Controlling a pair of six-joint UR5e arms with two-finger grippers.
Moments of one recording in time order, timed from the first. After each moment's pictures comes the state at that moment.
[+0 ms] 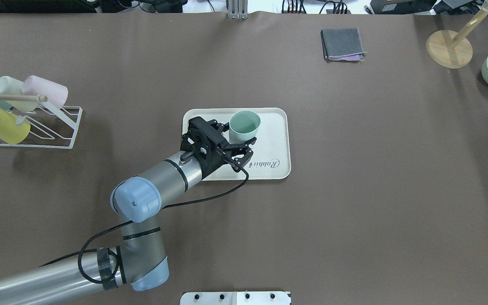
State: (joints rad) left arm -0.36 -2.22 -1.37 -2.86 -1.22 -0.51; right arm 1.59 -1.67 1.64 -1.58 2.24 -0.04
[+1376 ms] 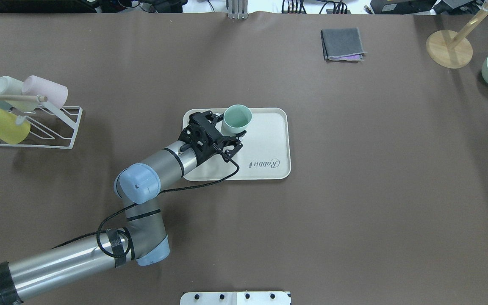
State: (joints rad) left arm -0.40 -2.25 -1.14 -3.04 -1.24 -0.34; right arm 1.59 -1.67 1.65 -1.58 2.24 -0.03
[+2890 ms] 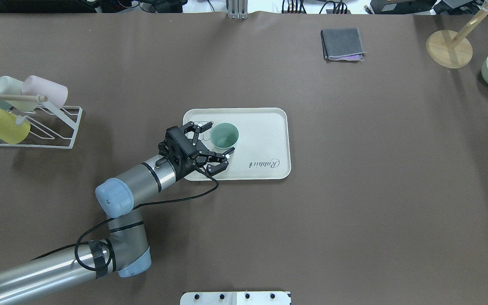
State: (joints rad) left arm -0.38 -2.15 -1.20 -3.21 -1.25 -0.37; right arm 1.59 -1.67 1.65 -1.58 2.24 -0.04
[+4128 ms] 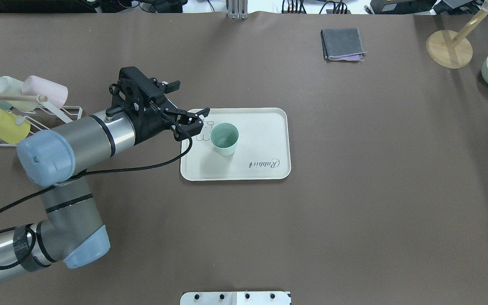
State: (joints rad) left arm -0.55 -1.99 -1.81 -2.51 -1.43 -0.50; right arm 1.59 -1.67 1.65 -1.58 2.24 -0.04
